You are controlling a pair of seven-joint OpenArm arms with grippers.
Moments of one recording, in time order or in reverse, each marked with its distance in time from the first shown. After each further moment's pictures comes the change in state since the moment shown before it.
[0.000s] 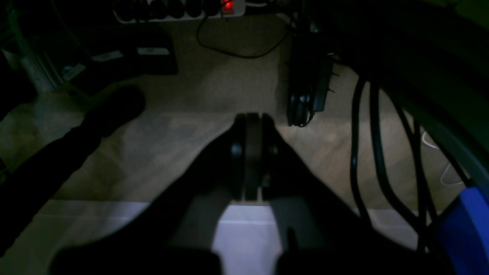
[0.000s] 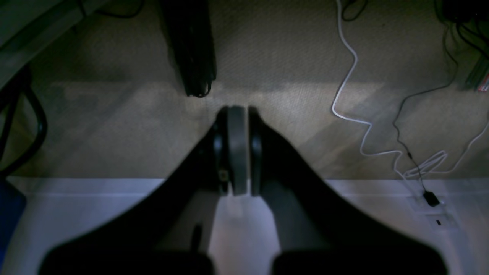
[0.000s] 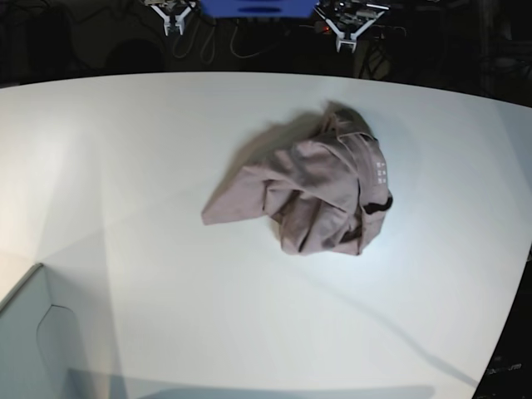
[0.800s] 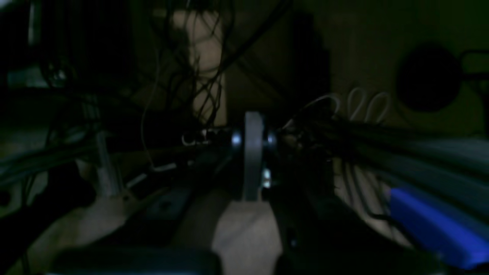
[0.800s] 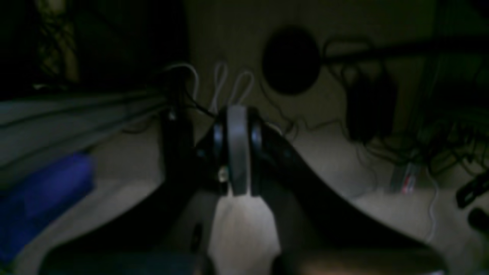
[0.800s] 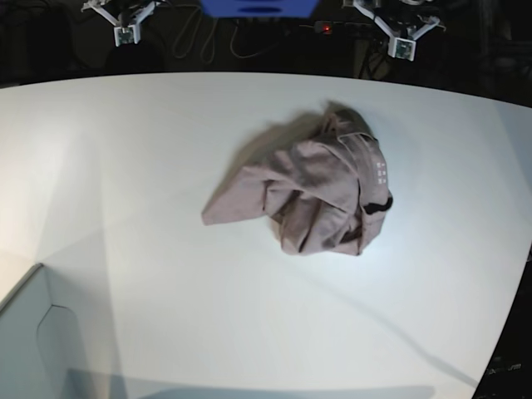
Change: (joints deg) left arm 42.4 -13.7 0.0 86.0 -6.7 0.0 10.0; right arm -43.2 5.6 0.4 87.2 0.4 0.8 -12.2
